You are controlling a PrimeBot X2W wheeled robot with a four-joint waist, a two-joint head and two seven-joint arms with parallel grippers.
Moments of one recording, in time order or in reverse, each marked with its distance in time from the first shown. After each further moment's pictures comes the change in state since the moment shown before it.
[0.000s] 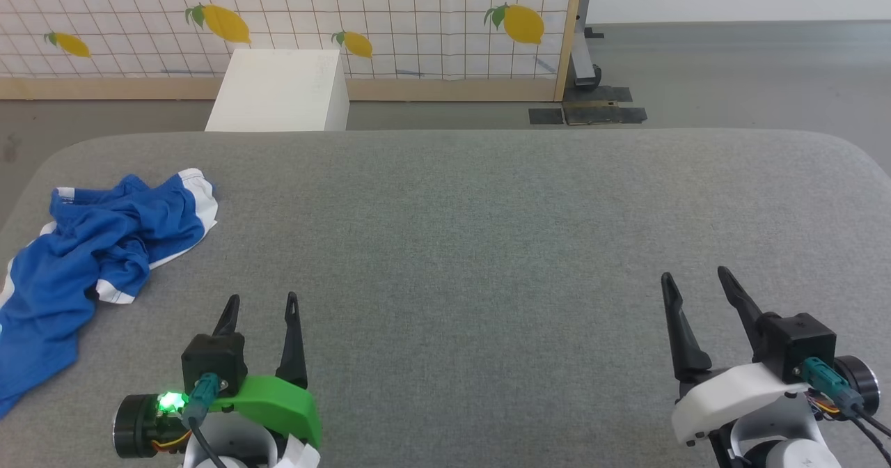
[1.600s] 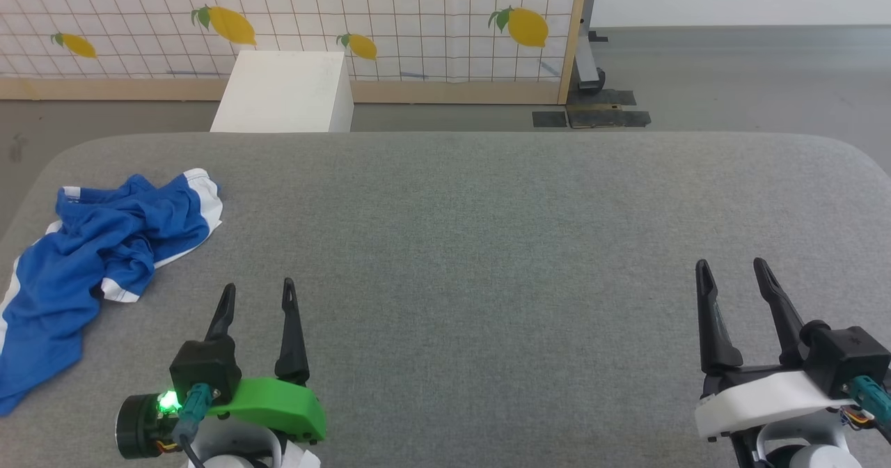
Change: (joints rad) left arm 0.000 0.000 -0.028 -0.016 -0.069 0.046 -0.098; right arm 0.019 0.000 -0.045 -0.035 0.077 0.000 -0.098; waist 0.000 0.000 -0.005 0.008
